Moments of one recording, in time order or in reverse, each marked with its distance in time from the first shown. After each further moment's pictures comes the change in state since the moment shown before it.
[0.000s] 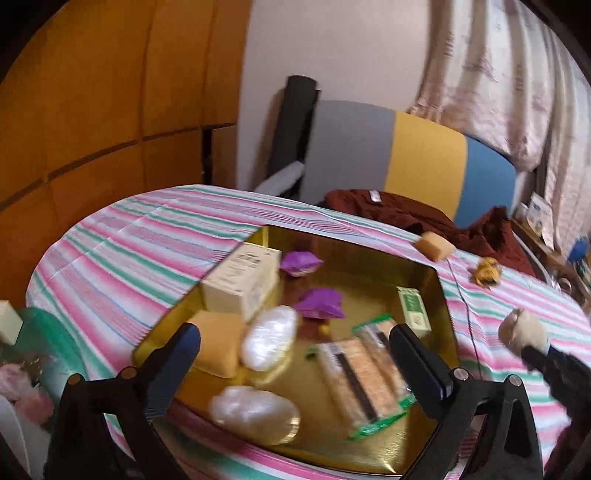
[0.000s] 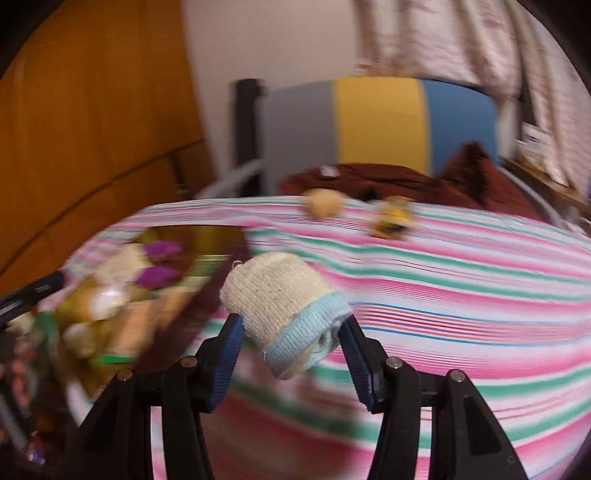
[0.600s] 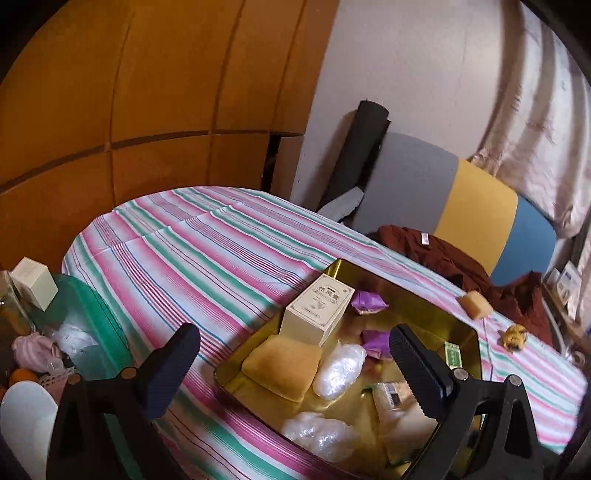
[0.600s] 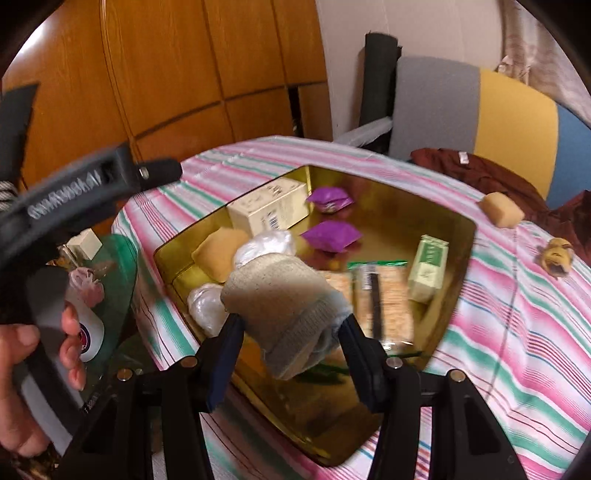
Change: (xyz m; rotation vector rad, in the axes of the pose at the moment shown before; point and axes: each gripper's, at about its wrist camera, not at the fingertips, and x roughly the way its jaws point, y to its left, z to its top) left arm -0.021 0.064 0.020 -0.216 -0.055 0.113; right arm 0.059 0.175 0.004 -0.243 0.238 0.225
